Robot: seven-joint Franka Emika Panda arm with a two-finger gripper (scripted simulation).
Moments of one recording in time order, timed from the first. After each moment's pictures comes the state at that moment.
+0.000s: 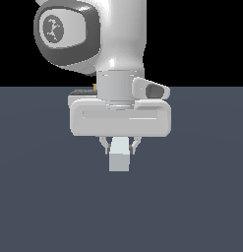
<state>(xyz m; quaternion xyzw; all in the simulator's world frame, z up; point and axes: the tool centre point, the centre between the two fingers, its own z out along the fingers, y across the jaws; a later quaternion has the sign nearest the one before) -0.002 -0.049 0.061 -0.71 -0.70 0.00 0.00</state>
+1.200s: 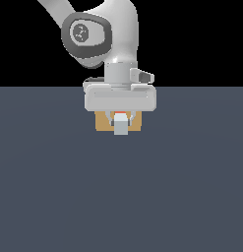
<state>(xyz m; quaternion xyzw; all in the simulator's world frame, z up) -0.001 0.067 0.088 -0.70 -0.72 0.00 0.00</state>
